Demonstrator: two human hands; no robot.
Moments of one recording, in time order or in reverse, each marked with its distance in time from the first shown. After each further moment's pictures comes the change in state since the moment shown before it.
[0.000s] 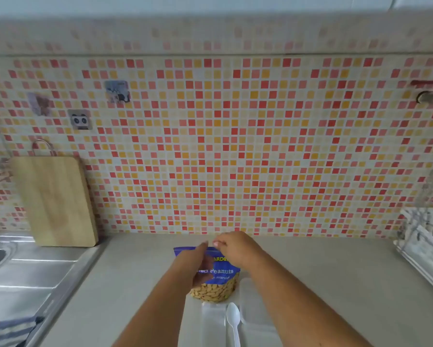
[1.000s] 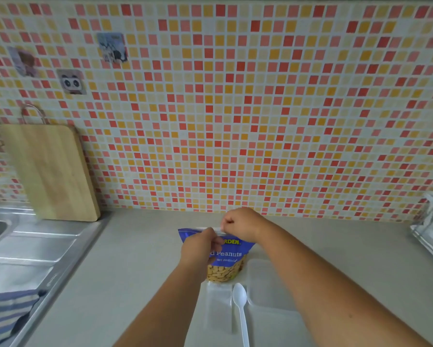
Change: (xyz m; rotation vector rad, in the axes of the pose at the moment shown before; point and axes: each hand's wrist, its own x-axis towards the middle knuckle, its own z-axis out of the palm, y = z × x) left_hand 0.006 -0.011 0.011 -0.220 0.042 0.080; right_hand 0.027 0.002 -0.006 -0.012 -0.153 -0.017
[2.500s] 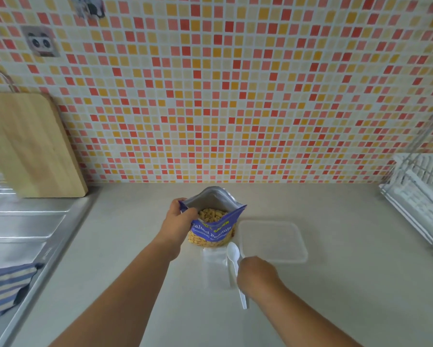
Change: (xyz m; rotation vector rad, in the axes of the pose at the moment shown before) left_hand -0.005 -0.015 -0.055 0.147 -0.224 0.190; right_hand -0.111 0.022 0.126 -0.294 -0.158 0.515
